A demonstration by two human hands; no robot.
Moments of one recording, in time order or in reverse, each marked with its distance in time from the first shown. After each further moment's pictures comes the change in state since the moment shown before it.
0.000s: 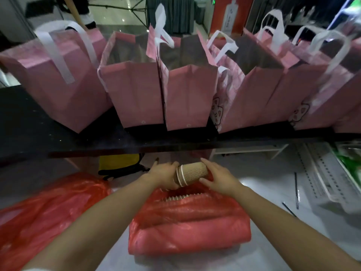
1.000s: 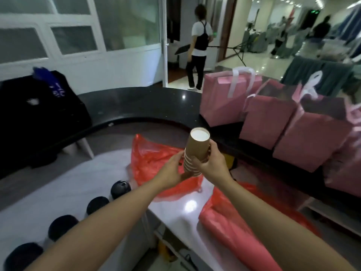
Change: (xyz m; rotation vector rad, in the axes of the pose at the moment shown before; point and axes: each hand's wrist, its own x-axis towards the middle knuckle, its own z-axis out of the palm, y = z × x) left_hand -0.339 -0.040 0.019 -0.731 0.939 -0.416; right_hand -0.072 -0.337 0.009 0.570 0.076 -0.576
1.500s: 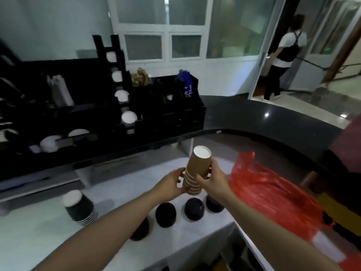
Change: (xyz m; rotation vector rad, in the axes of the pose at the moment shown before) left_hand -0.211 -0.182 -0.258 0.121 0.227 -0.439; right_hand -0.025 -0.151 0.329 0.099 -0.532 -0.151
